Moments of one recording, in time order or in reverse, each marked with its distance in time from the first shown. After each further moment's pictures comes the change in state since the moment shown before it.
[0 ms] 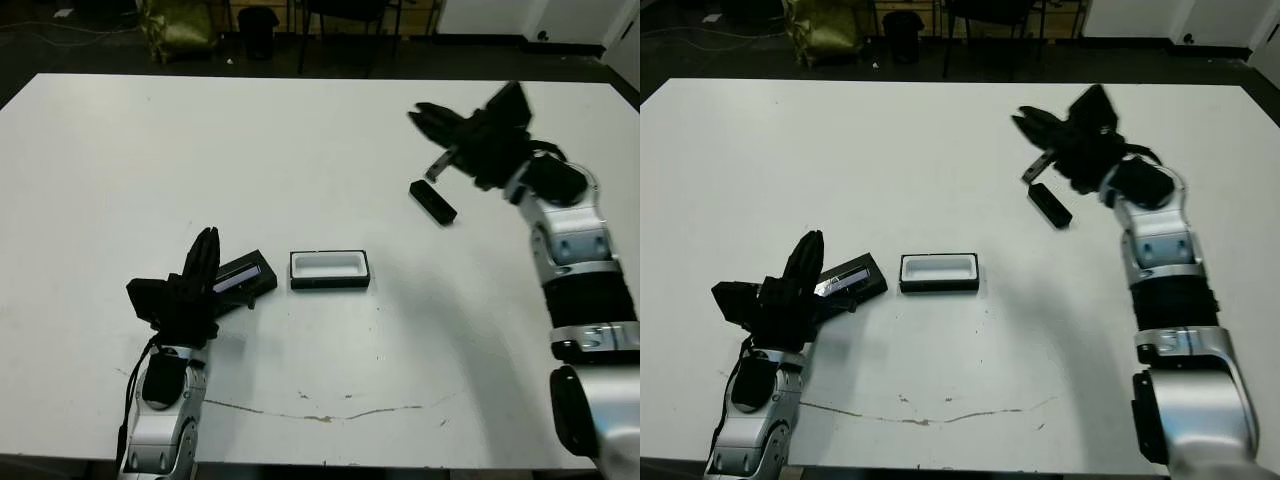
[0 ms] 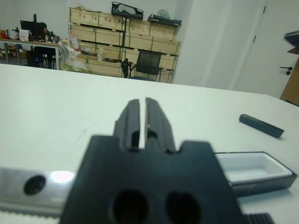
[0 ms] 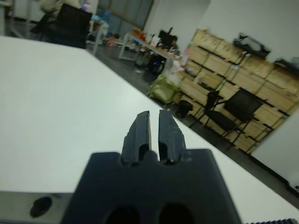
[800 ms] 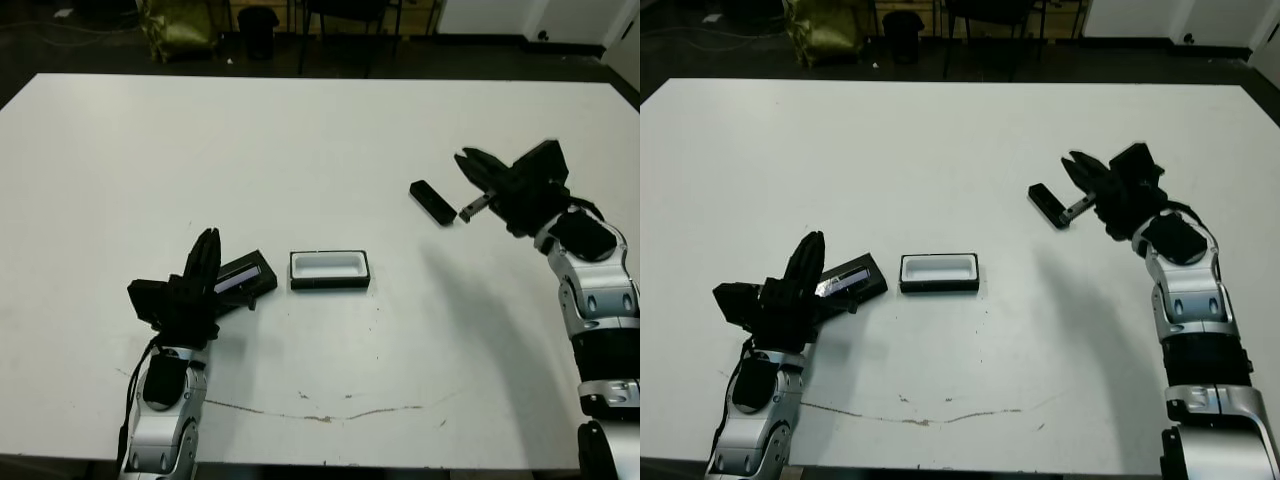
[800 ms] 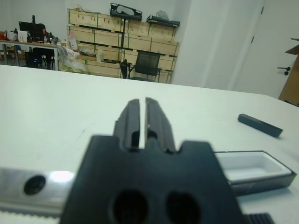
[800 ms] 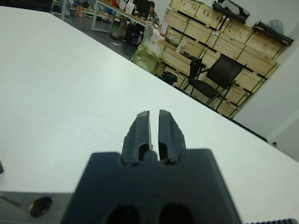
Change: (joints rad) left arm -0.001 0.001 0.000 0.017 0.000 -0.020 -0.006; right arm 0.274 -0.046 -0.012 -0.136 -0.006 0.047 -0.109
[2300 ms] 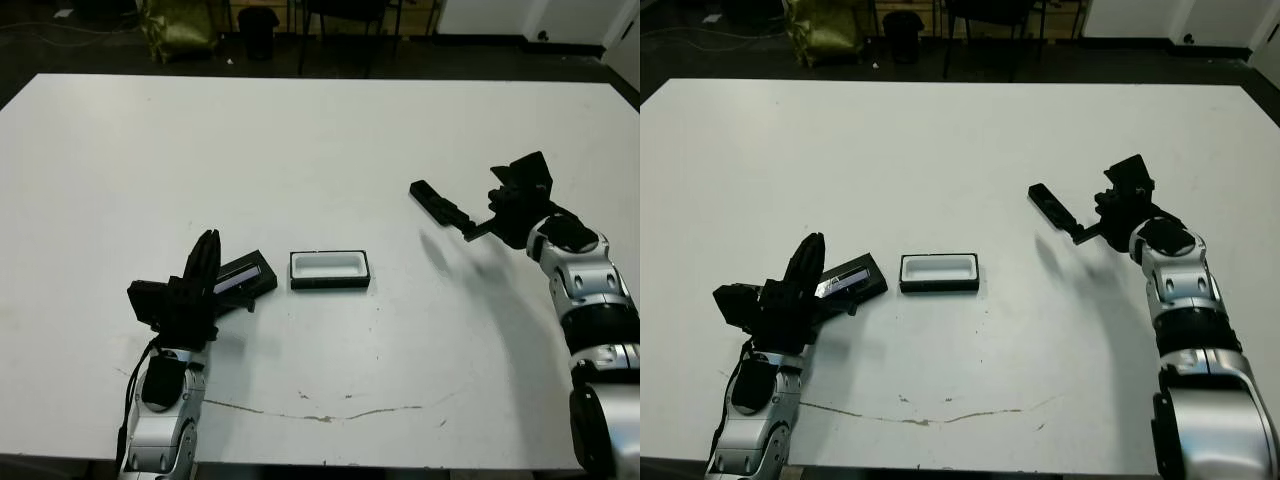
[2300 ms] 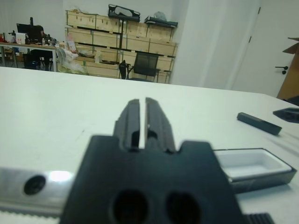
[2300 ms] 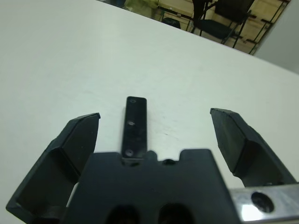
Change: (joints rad) left arm -0.002 0.003 0.008 0.027 -0.001 -0.034 -0.023; right arm -0.230 0.034 0.020 0.517 -0.005 0.043 0.013
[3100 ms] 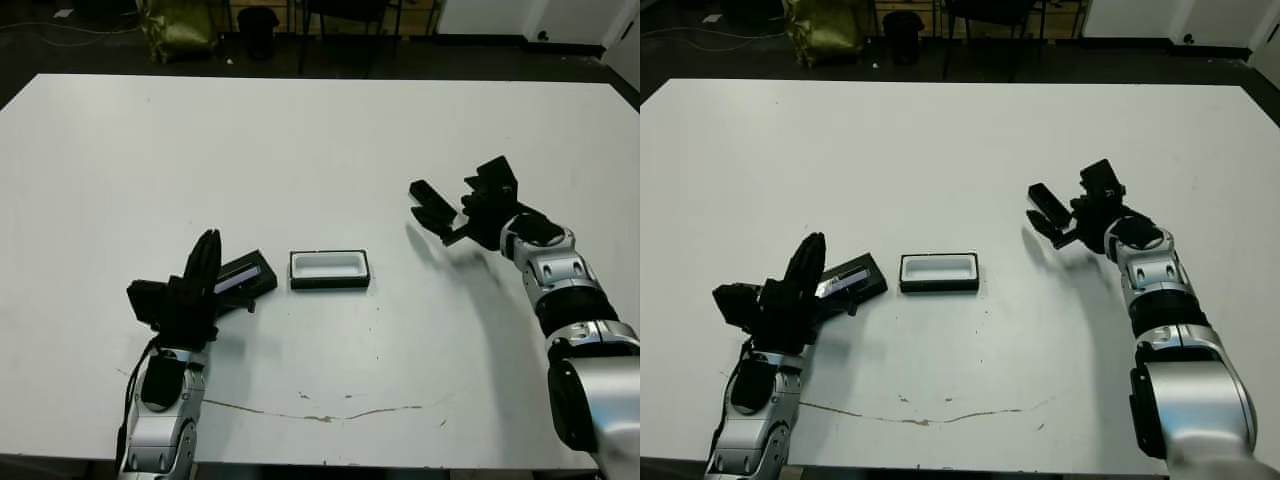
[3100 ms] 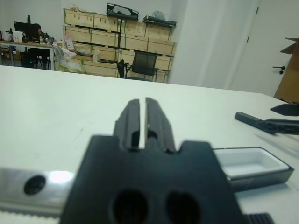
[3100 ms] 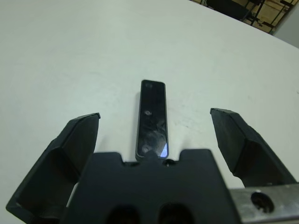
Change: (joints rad) left arm 0.000 0.001 0.004 0.003 -0.011 0.005 -0.015; right arm -0.080 0.043 0.048 0.195 -0.091 -0.049 -0.034
